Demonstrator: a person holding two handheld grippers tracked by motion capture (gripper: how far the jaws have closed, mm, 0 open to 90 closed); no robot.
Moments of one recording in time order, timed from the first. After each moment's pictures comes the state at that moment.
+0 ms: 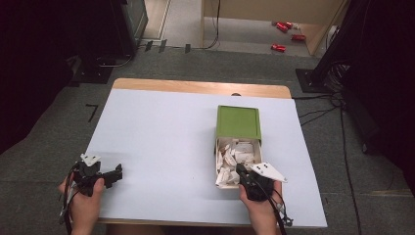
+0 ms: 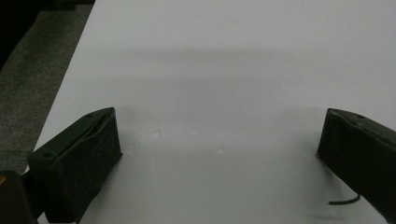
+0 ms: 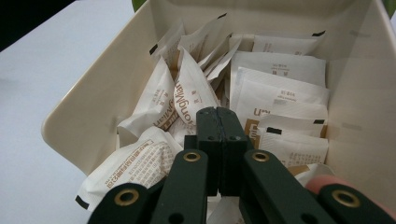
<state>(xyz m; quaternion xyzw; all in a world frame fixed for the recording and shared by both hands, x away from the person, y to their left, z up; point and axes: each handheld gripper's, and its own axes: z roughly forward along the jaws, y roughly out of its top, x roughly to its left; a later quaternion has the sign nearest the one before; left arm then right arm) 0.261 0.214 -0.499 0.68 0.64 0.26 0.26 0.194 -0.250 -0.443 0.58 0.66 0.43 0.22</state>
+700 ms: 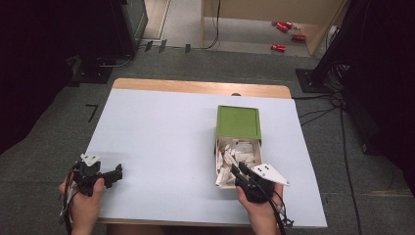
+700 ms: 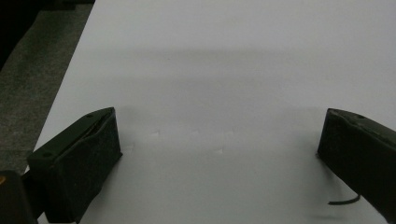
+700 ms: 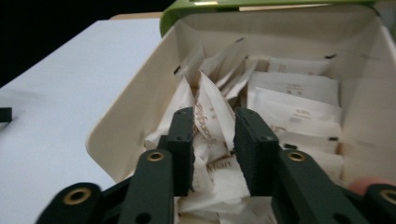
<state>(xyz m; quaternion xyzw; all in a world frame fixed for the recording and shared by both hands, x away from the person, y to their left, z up) 0.261 0.214 -0.498 0.68 0.64 0.26 0.26 0.188 -0.247 -0.436 0.56 0.65 0.47 0.22</state>
